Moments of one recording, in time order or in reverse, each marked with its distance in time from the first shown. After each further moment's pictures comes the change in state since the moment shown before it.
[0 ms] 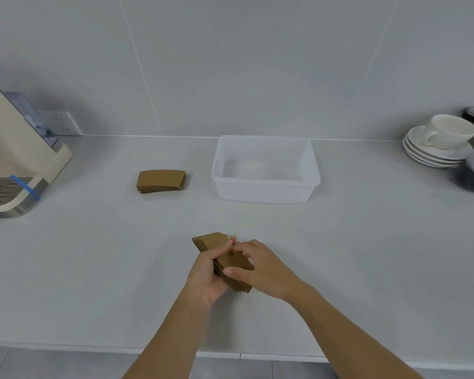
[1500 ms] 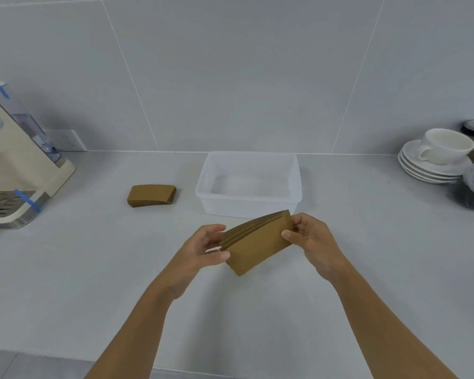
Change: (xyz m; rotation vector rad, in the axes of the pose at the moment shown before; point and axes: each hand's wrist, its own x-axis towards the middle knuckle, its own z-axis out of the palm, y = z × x) left_hand -0.013 0.025 0.048 1.000 -0.124 0.357; right_hand -0.007 0.049 -0.125 0.673 0.273 -0.067
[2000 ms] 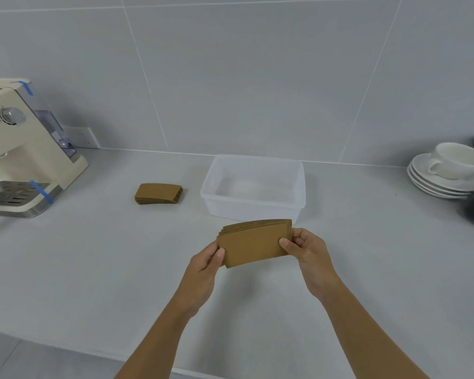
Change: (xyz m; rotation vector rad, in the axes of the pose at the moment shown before) left_hand -0.011 -0.024 0.037 0.012 0.213 0.179; right_hand -0.005 0.019 0.009 0.167 0.069 0.056
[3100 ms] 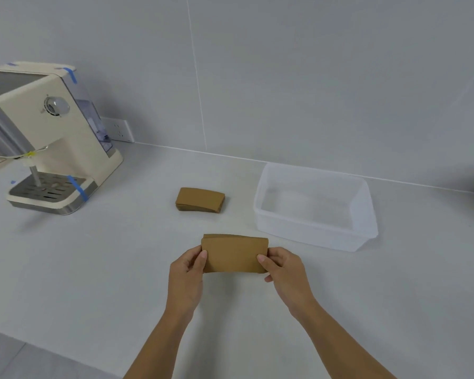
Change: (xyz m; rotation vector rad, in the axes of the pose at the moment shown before) left_hand 0.028 -0.026 -0.113 -0.043 0.501 -0.130; right_hand 0.044 0.041 0.139 -0.368 -0.007 0.088
